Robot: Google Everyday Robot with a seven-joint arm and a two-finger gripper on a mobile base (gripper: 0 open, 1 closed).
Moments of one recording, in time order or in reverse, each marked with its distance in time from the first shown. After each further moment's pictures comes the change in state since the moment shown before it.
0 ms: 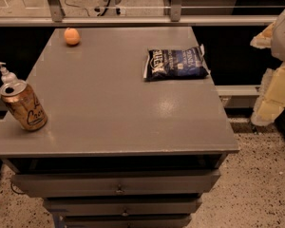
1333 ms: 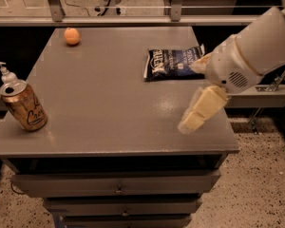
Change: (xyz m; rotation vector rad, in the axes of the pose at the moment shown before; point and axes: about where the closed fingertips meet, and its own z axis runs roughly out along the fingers) arm -0.101 0.025 0.079 -0.150 -0.388 0.062
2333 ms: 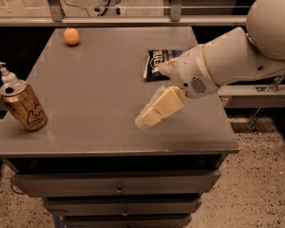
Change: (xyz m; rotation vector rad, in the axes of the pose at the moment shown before) arm -0.071 0.015 0.047 -0.058 -0.281 0.063
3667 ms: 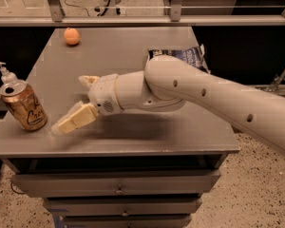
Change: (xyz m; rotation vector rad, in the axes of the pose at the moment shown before) arm -0.085 0.026 0.190 -0.175 -0.392 -0.070
